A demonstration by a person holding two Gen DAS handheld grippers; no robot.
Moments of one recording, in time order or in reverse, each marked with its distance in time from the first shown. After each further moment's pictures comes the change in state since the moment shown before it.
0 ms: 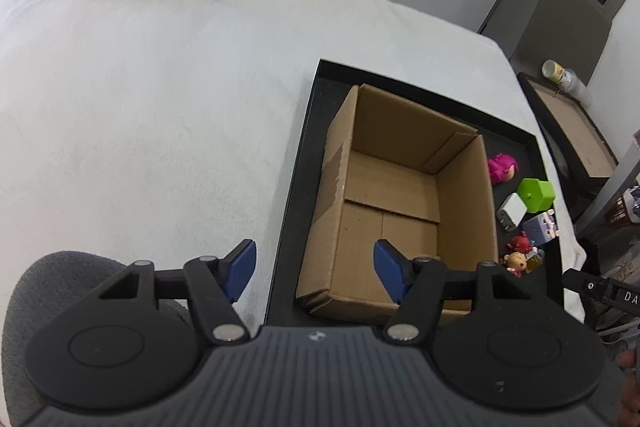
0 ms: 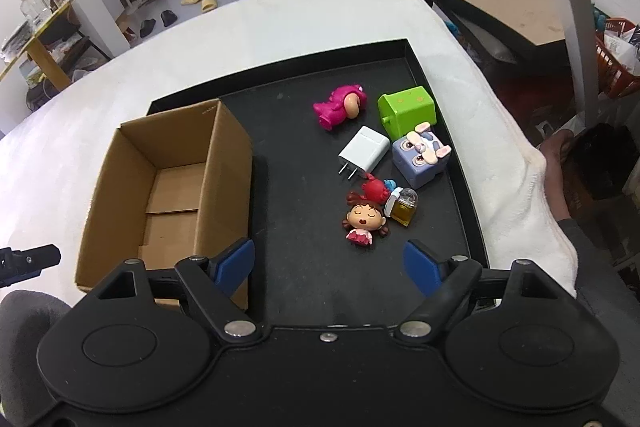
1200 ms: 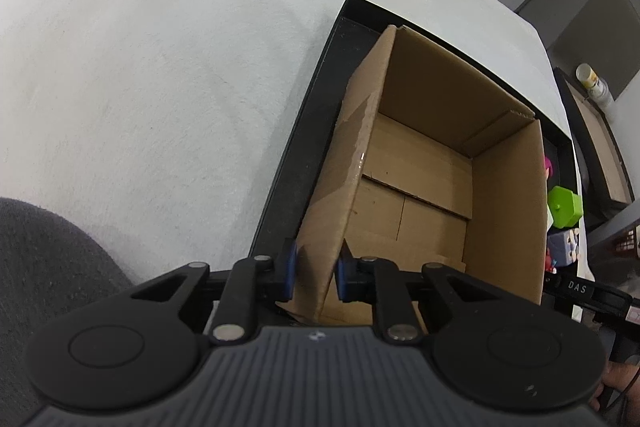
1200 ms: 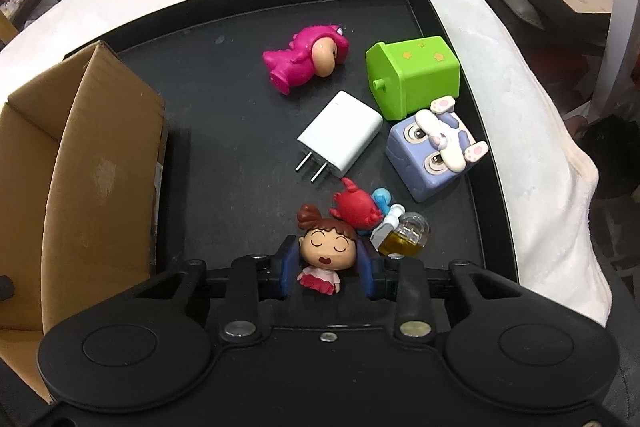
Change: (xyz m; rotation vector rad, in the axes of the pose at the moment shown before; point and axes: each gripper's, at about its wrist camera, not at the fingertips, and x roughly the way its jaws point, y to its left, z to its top) left arm 0.077 0.010 0.002 -0.158 0.147 -0.030; right arm 0.112 -0.009 0.026 -0.036 0.161 -0.109
